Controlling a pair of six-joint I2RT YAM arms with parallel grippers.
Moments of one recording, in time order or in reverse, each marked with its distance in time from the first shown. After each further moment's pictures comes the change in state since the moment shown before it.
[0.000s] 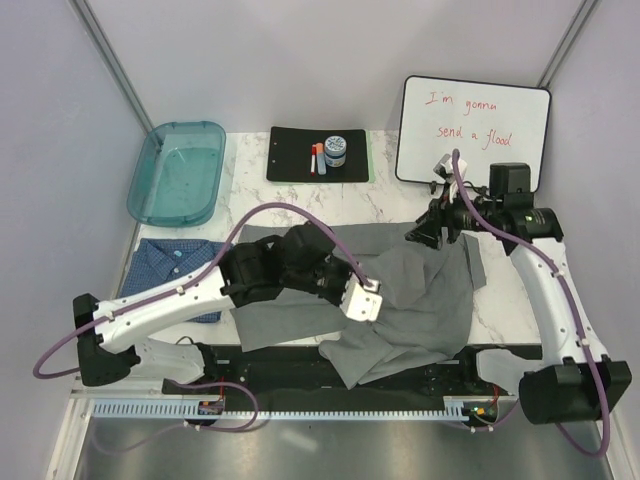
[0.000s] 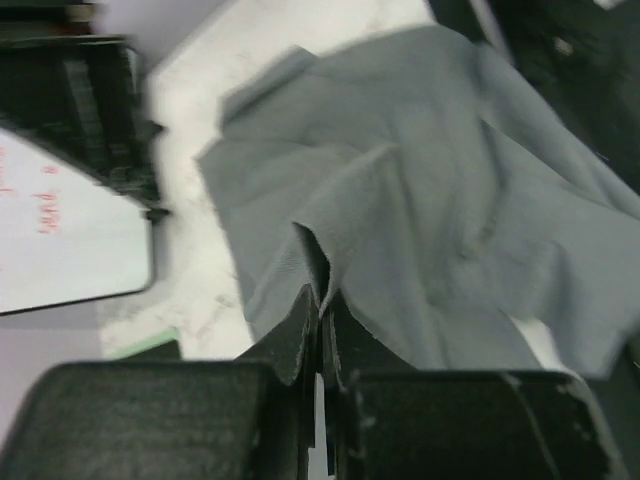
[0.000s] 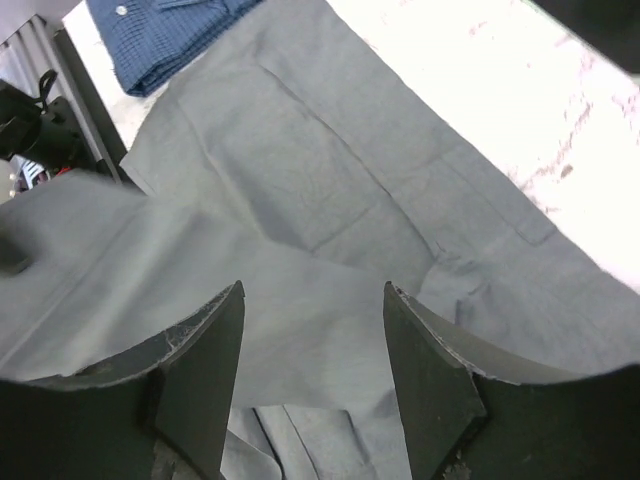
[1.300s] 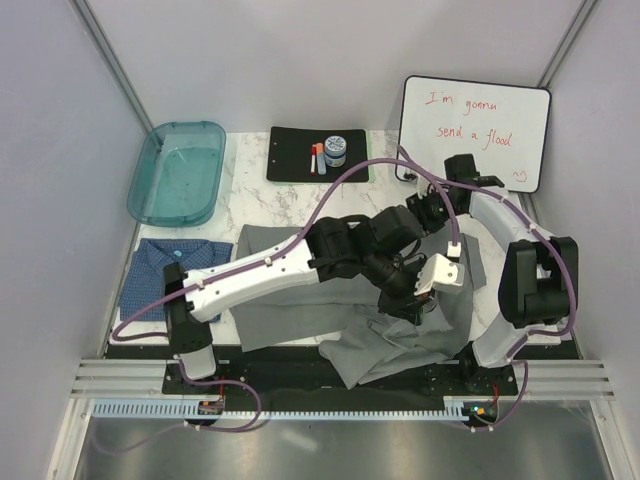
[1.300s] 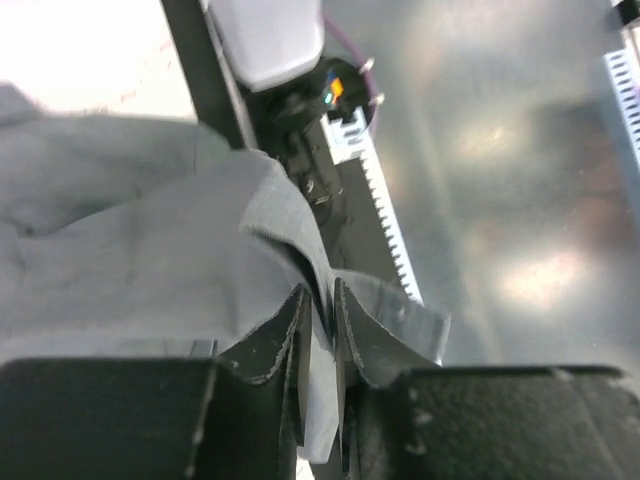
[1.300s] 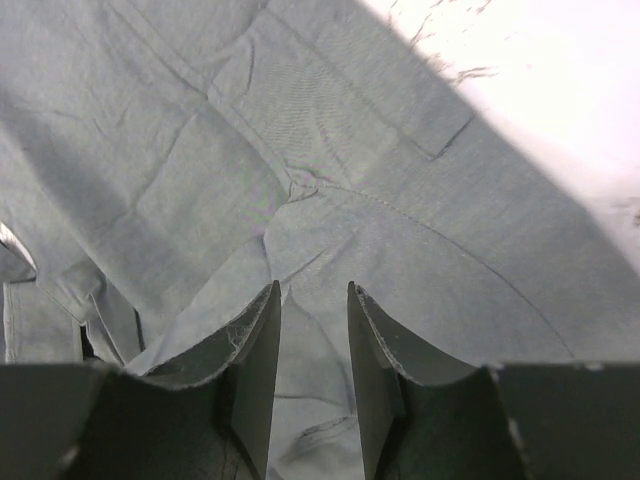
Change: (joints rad) left arm -0.133 0.492 0.618 -0.394 0.285 -0.571; right arm 0.035 0.562 0.081 0.071 0.322 -0.080
